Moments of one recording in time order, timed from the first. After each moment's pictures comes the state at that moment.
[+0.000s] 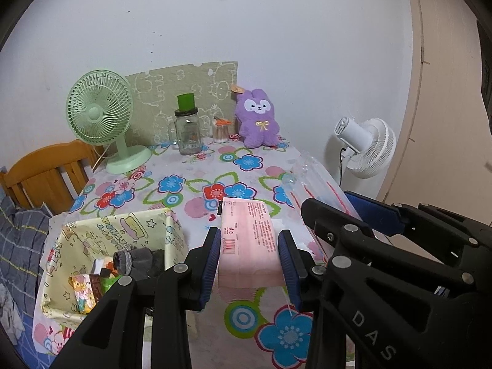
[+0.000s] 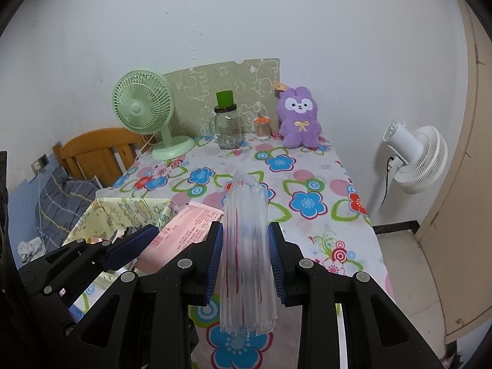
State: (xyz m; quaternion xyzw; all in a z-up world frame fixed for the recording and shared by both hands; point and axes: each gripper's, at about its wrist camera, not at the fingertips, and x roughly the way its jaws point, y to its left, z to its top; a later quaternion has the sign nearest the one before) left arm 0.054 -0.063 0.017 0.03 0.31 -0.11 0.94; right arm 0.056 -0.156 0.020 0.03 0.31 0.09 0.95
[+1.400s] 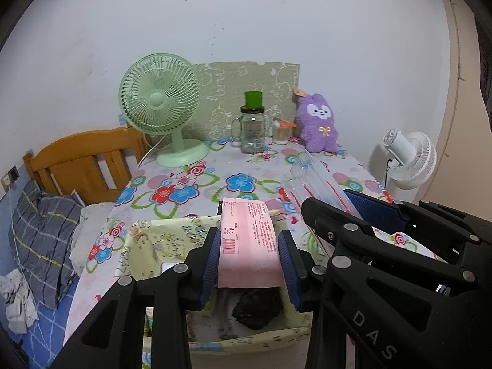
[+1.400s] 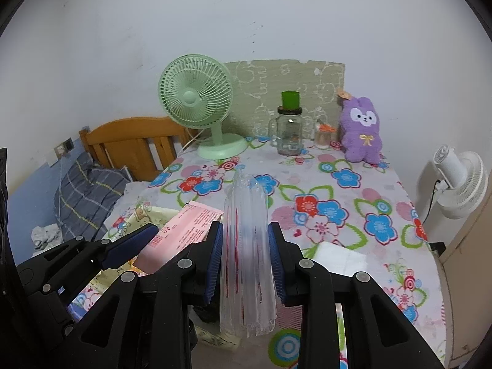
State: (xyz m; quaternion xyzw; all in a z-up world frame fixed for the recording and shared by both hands) left arm 0.078 0.052 0.014 0.02 0.31 -0.04 0.95; right arm 0.095 -0.042 0.020 0.01 0.31 0.16 0.94
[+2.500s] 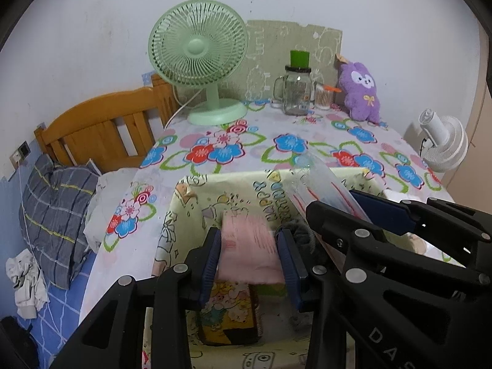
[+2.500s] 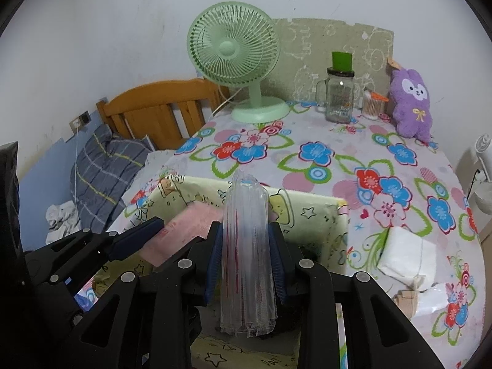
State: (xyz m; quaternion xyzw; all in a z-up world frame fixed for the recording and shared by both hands) left arm 0.104 0.117 -0.036 0.02 0.38 0.01 0.93; right arm 0.130 0.033 -0.031 0.00 0.37 0.22 0.90
